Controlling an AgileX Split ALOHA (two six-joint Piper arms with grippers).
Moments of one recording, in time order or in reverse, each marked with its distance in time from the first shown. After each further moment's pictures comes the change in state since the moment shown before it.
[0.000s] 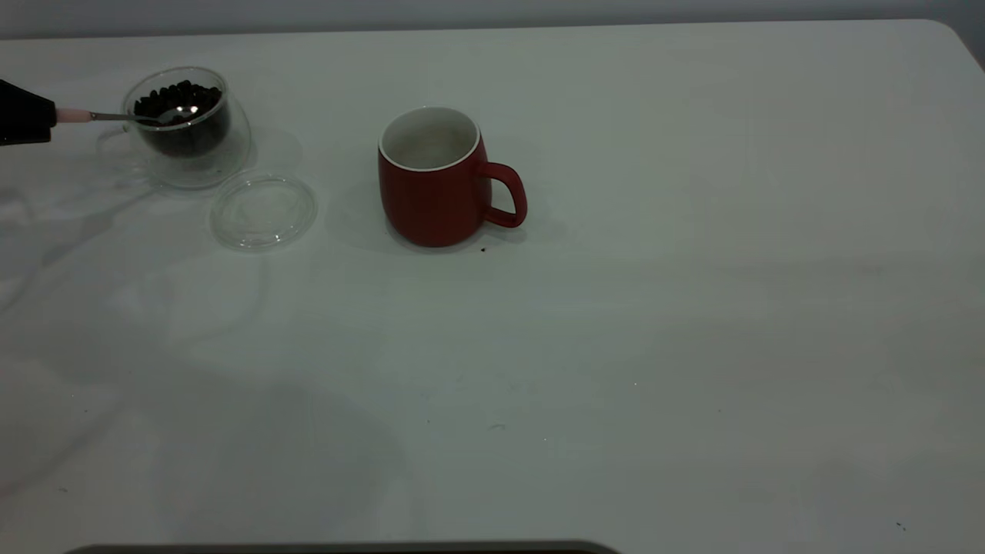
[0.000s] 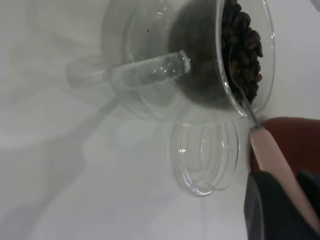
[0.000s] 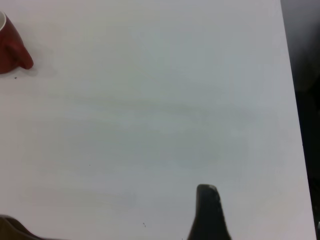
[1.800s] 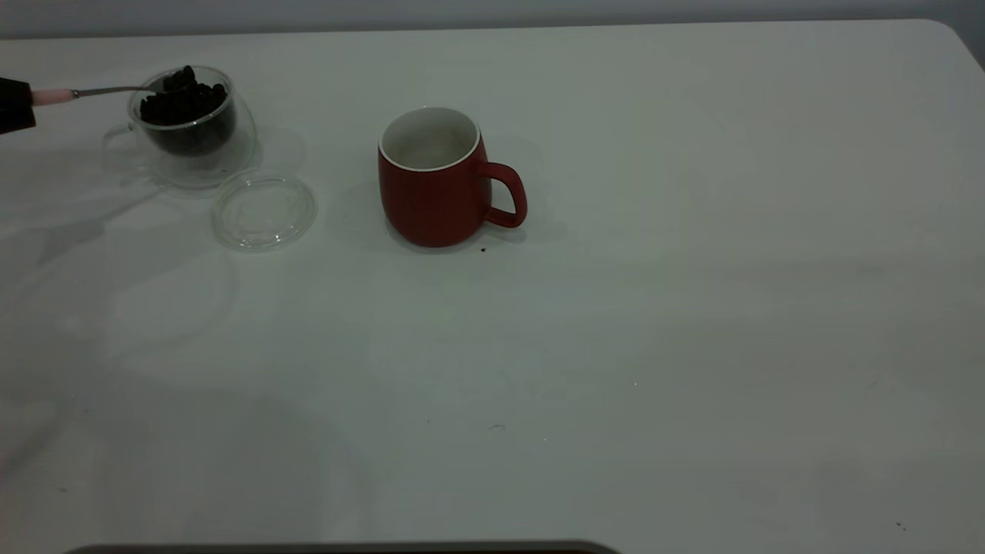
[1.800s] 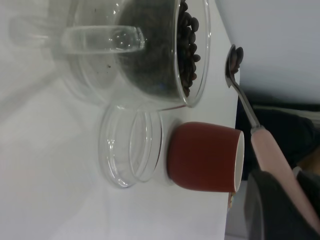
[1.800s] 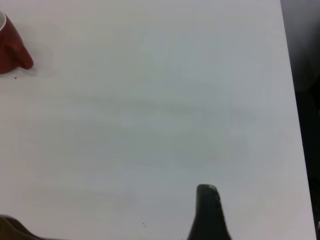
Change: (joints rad) left arm 0.078 0.077 0.000 -0.096 0.237 -0.050; right arm 0.000 0.000 0.000 0.000 0.000 0.000
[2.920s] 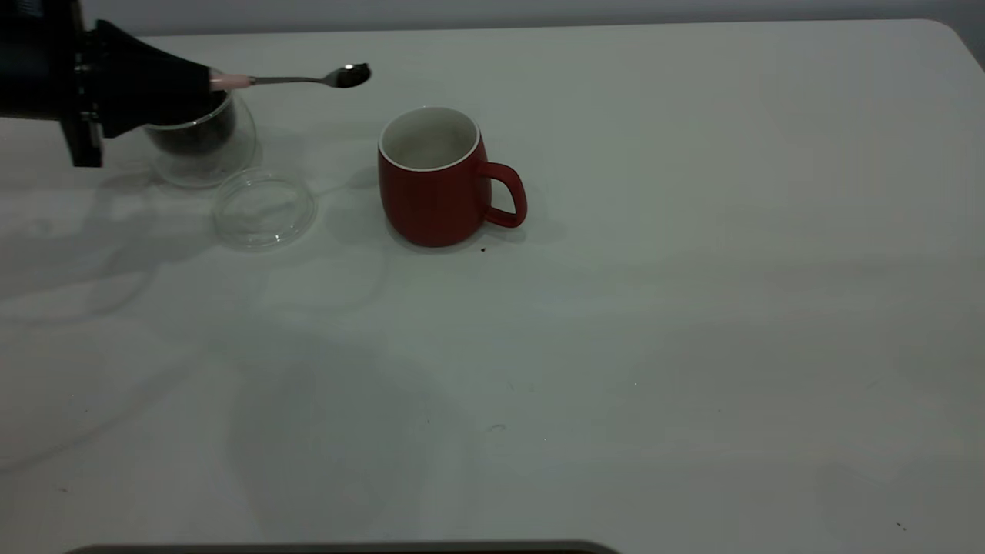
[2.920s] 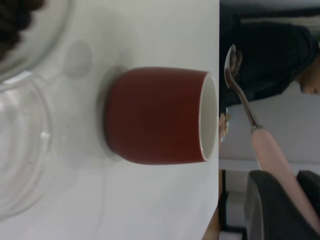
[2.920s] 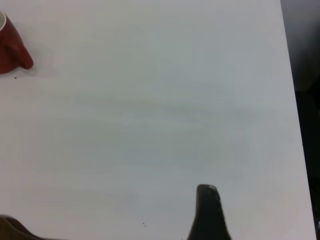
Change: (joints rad) left arm -0.319 0.000 0.000 -0.066 0.001 0.050; right arm 0.000 0.000 0.000 0.000 0.000 0.000
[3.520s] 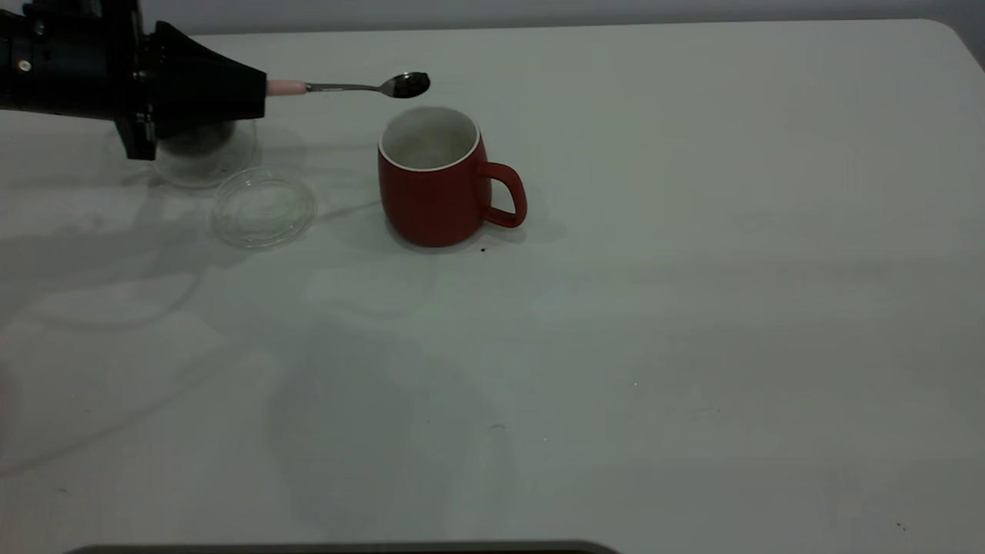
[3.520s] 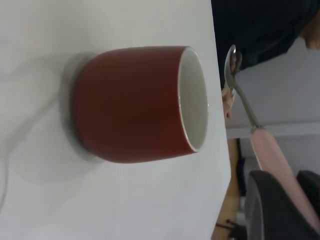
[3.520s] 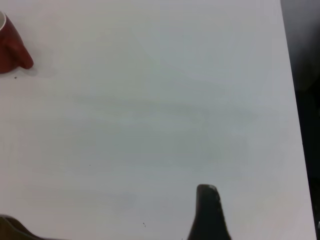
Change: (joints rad) left arm -0.087 0.000 0.000 -0.001 0.000 0.122; right arm 0.000 0.000 0.000 0.000 0.000 0.000
